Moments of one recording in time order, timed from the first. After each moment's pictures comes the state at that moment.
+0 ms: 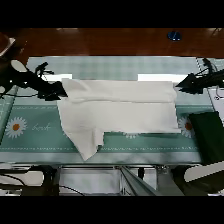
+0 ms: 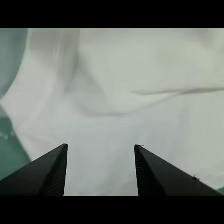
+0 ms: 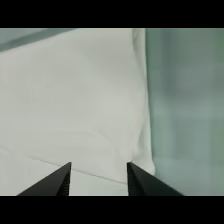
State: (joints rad) left arm 0.13 -1.55 1.26 1.13 -1.31 -1.46; right arm -0.48 -1.76 1.49 -0.87 1.38 1.22
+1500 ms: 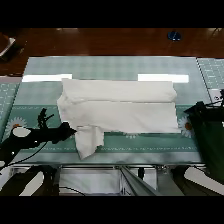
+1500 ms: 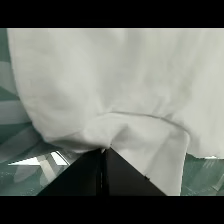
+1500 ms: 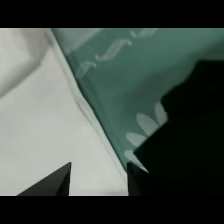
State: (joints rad) left arm 0.10 -0.92 0.19 0.67 -0.83 -1.34; right arm -0.68 -1.24 0.73 -0.96 1.19 1.29
